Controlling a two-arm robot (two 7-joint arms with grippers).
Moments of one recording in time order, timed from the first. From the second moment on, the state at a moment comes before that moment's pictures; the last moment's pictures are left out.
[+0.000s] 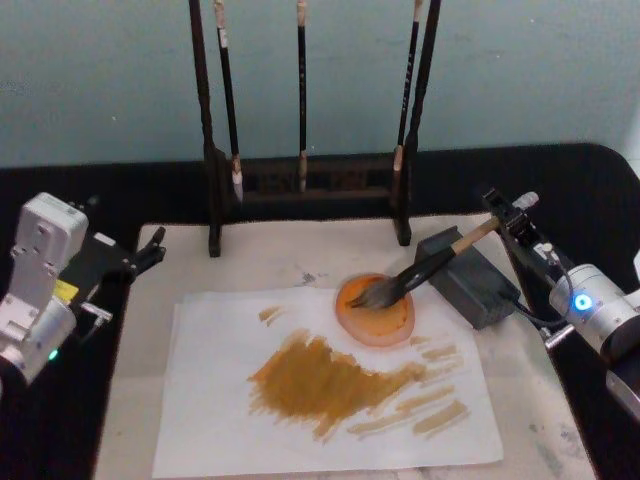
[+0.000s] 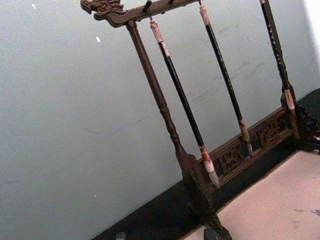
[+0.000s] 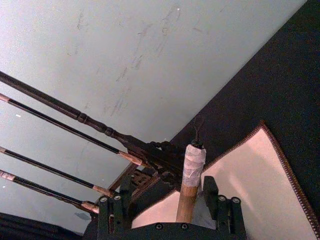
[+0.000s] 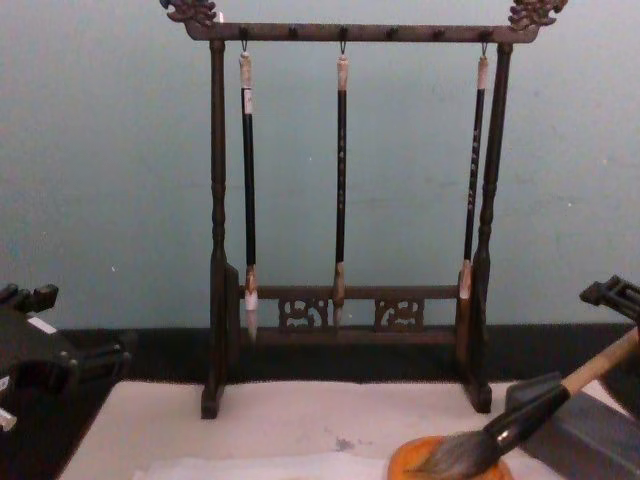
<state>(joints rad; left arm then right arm) -0.20 0.60 0.45 -1.41 -0.25 -0.12 0.03 0.25 0.39 -0.29 -1.29 1.41 0.15 0.14</state>
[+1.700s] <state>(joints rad) -0.20 0.60 0.45 -1.41 -0.25 -0.12 0.03 0.11 0.58 -0.44 -1.55 0.85 -0.10 -0.07</state>
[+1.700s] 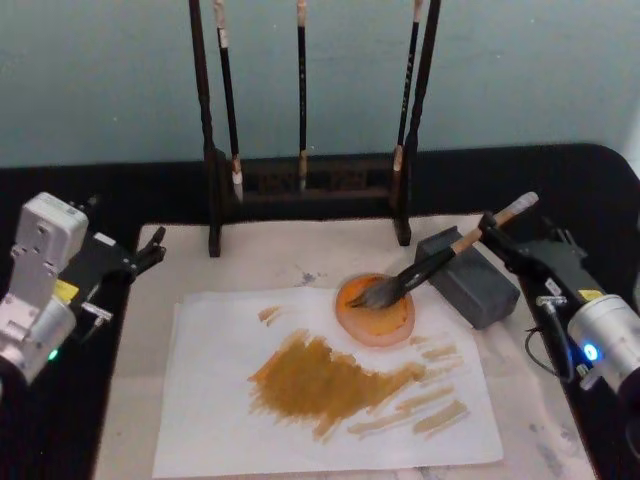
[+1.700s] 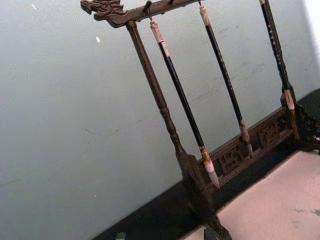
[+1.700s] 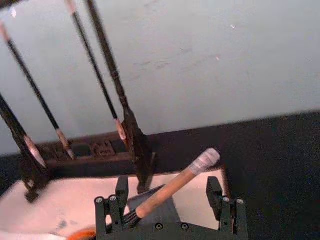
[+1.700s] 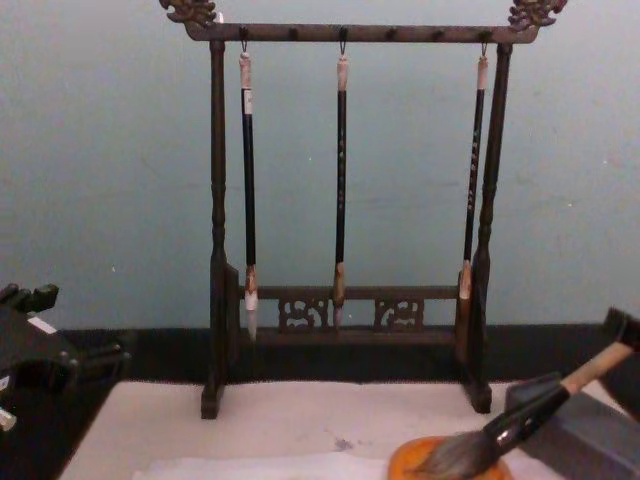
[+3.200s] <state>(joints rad) -0.20 0.60 0.45 -1.41 -0.25 -0.12 0.03 0.19 0.62 -0.62 -1.52 0.15 -0.04 -0.31</state>
